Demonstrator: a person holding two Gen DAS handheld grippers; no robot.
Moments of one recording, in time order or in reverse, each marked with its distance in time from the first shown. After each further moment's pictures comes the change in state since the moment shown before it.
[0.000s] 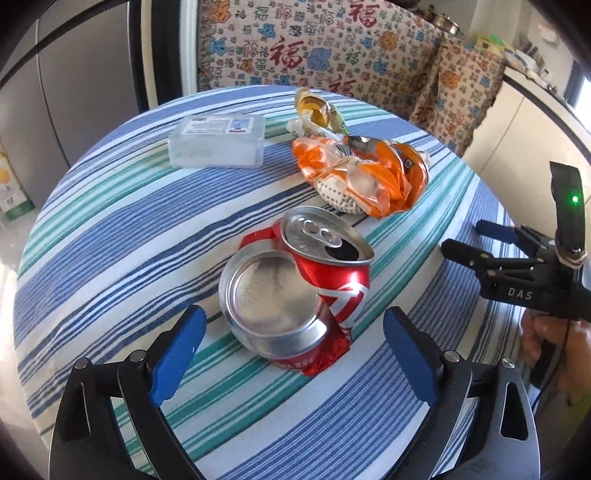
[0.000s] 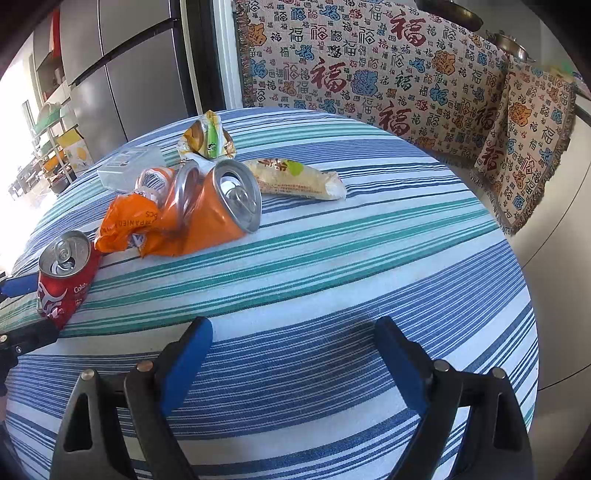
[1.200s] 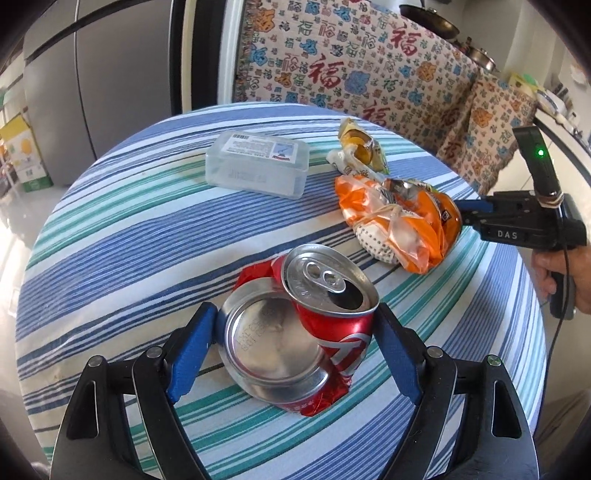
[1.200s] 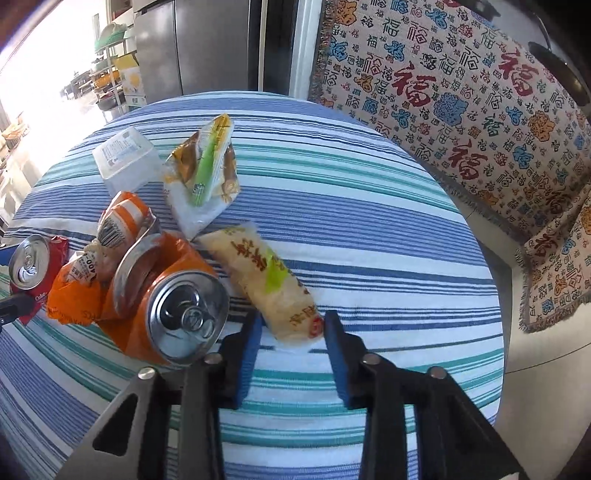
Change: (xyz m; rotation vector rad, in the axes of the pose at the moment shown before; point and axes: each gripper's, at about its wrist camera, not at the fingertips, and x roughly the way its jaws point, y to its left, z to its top) left arm 0.000 0.018 0.017 -0.134 -0.069 0.054; right arm 0.047 -0.013 0.101 -0.332 0.152 0.116
